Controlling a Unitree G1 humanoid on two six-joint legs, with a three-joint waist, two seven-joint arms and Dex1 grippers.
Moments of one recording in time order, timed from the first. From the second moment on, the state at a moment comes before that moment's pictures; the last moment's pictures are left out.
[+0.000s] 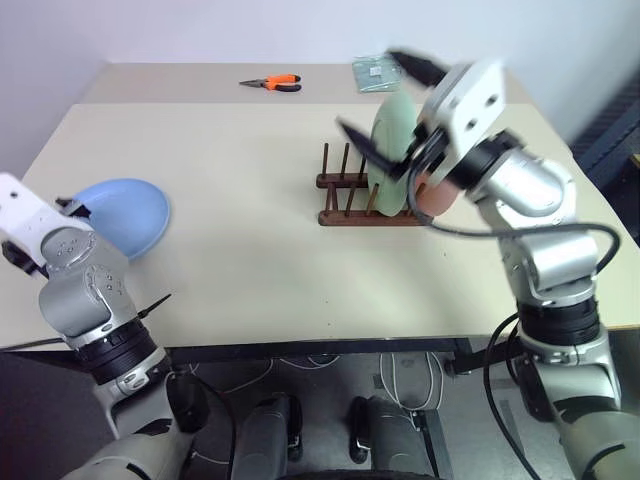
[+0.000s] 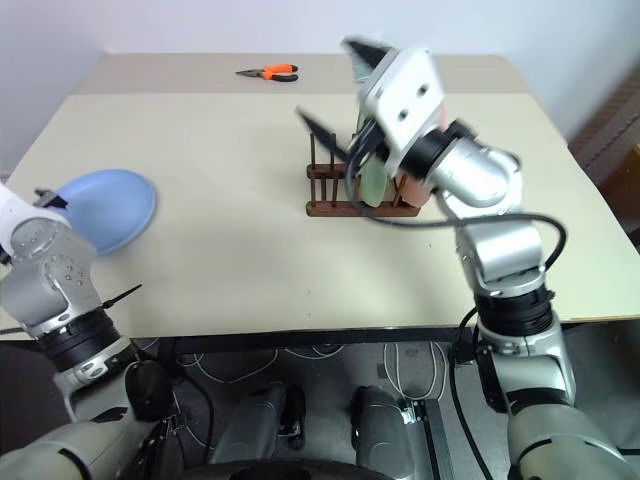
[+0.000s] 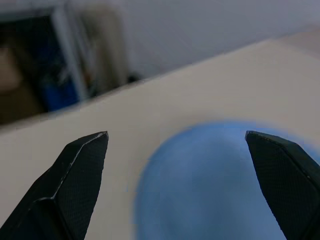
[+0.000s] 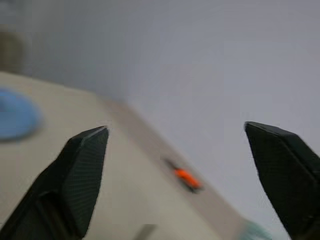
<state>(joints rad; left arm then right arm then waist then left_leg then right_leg) -0.63 0.17 0.74 -0.22 -0.13 0.89 0.62 -0.71 -0.50 0.12 -0.33 0.25 0.30 0.55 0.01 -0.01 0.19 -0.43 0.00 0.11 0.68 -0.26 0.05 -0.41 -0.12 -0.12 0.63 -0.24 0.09</state>
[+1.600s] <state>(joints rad) -0.95 0.03 0.46 -0.41 -0.48 1.21 0.28 -0.91 -0.31 0.43 0.27 -0.38 -0.19 0.48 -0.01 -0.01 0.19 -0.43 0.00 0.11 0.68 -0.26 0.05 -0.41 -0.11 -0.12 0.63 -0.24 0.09</state>
